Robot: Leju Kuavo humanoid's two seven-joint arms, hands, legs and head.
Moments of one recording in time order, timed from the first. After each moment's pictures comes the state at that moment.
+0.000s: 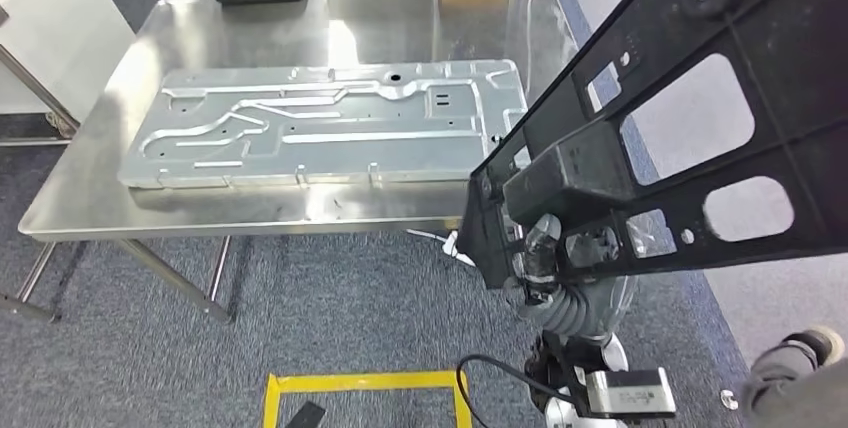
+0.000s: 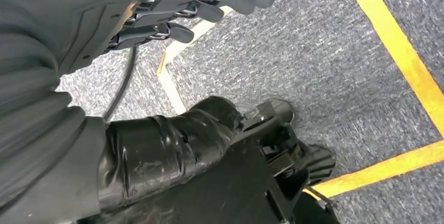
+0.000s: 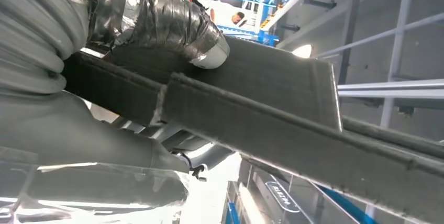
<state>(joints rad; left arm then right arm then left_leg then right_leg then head) -0.11 0.00 -1.06 -0.27 0.84 0.35 -0.23 -0.14 -0.08 0.58 -1.99 0.18 -0.68 -0.39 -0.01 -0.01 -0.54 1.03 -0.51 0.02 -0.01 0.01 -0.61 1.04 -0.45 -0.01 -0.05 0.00</state>
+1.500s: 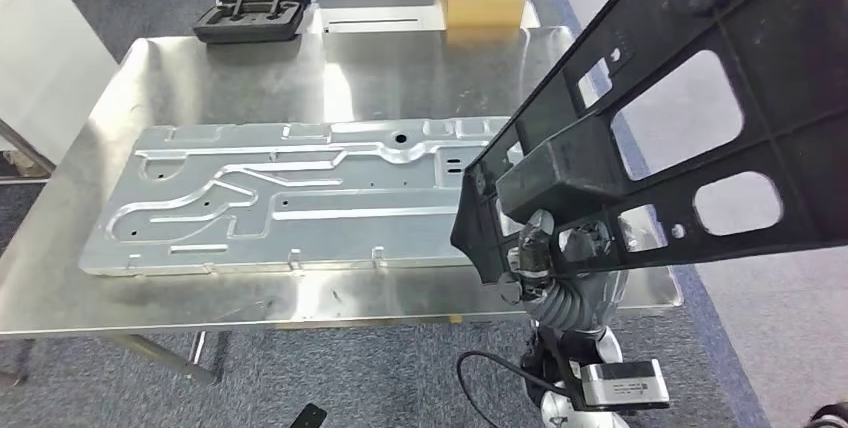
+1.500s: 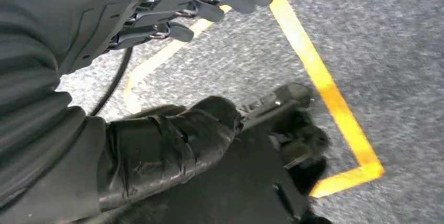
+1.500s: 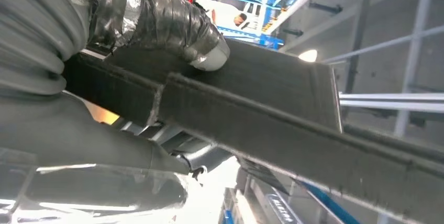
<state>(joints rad) -0.11 -0.01 -1.06 -0.27 0.85 0.35 -0.24 -0.15 -0.08 0.58 -1.97 0.17 -0.68 -0.39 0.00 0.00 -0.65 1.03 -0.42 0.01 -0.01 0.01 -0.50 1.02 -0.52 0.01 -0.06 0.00</state>
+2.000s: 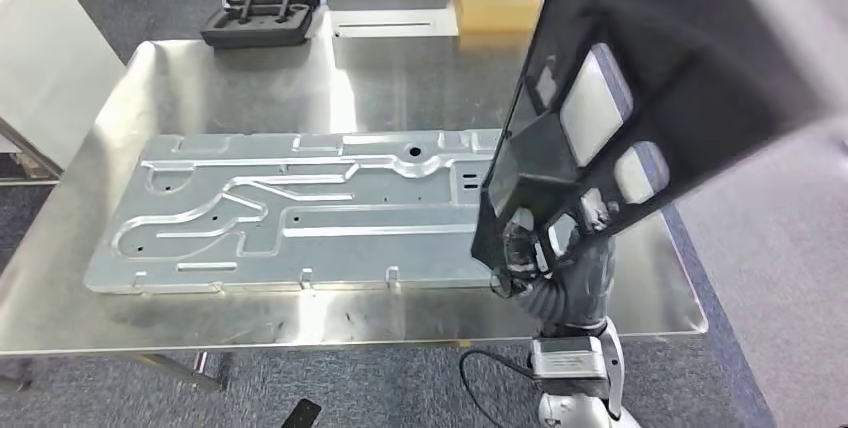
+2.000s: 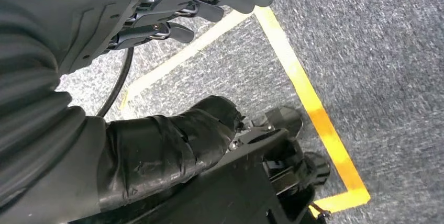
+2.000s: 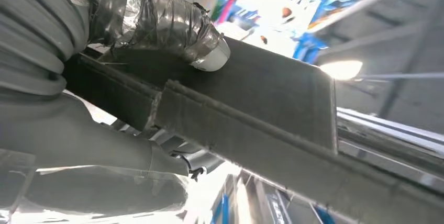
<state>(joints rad) -0.11 0.00 -1.06 -0.27 0.86 0.35 -0.25 -0.16 -0.14 0.57 -1.96 0.47 -0.67 -0.15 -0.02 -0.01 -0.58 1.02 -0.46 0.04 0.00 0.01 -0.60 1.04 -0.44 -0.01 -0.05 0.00</state>
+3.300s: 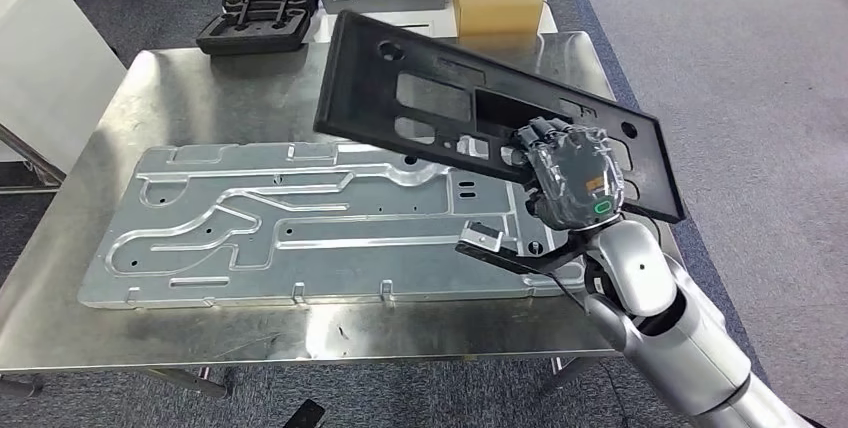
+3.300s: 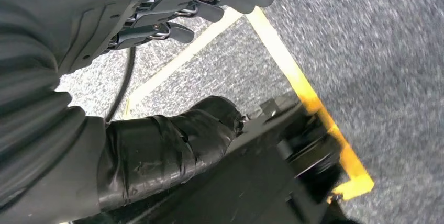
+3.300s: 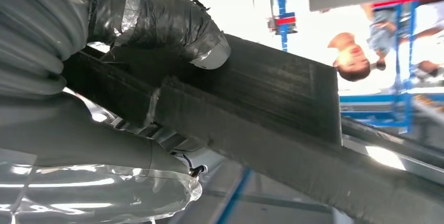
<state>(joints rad) -0.12 0.04 -1.08 -0.27 0.80 0.28 -0.22 -0.49 -0.40 0.59 -1.79 1.17 -0.16 0.26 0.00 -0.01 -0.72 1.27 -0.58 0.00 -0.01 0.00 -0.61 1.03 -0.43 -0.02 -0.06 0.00</state>
